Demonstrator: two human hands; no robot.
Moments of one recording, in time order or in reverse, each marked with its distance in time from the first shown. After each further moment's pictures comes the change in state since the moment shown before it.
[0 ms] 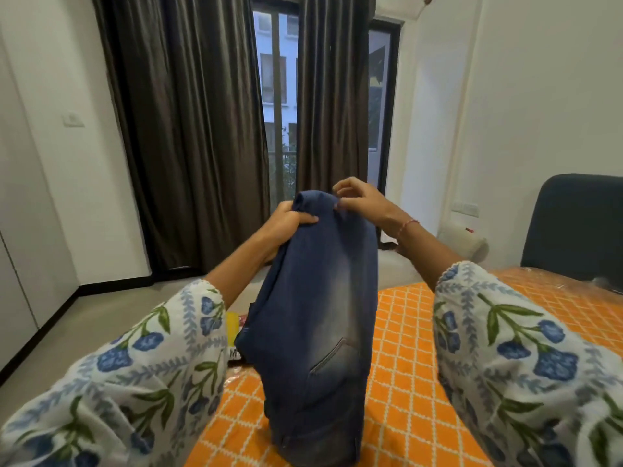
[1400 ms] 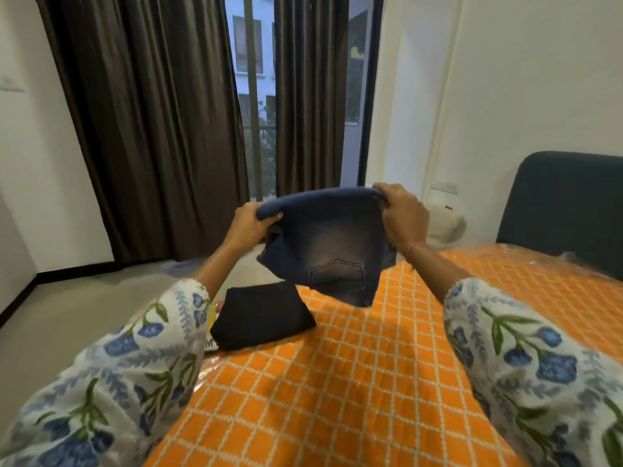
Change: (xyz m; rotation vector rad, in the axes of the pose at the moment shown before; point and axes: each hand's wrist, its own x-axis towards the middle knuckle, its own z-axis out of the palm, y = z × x) left_hand 0.053 -0.093 -0.019 0.394 0.121 0.071; right_hand -0.018 0.108 -0.016 -0.591 0.575 -0.090
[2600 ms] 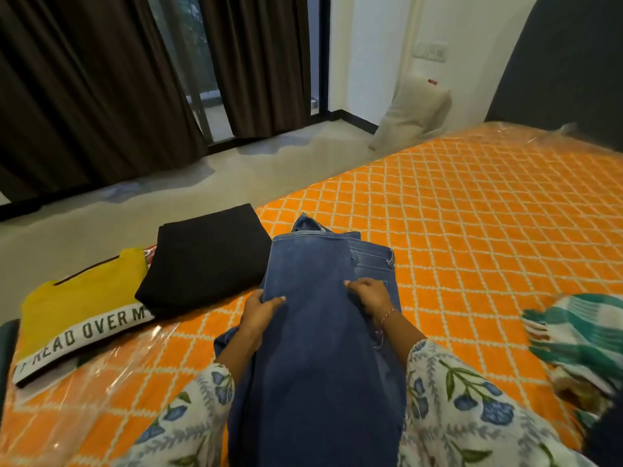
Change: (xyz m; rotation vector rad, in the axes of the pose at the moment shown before) left_hand -0.095 -0.224 0.243 -0.378 -0.232 -0.818; right_hand -0.250 0.158 0.208 0.556 -0.528 1.302
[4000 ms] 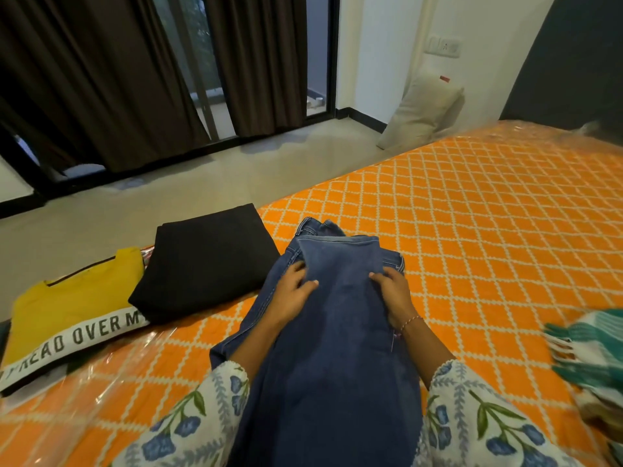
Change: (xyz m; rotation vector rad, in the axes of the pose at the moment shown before) left_hand 0.016 0.035 0.041 0.268 -0.261 0.378; right_hand 0.022 -0.010 -0.010 0.173 0.143 -0.106
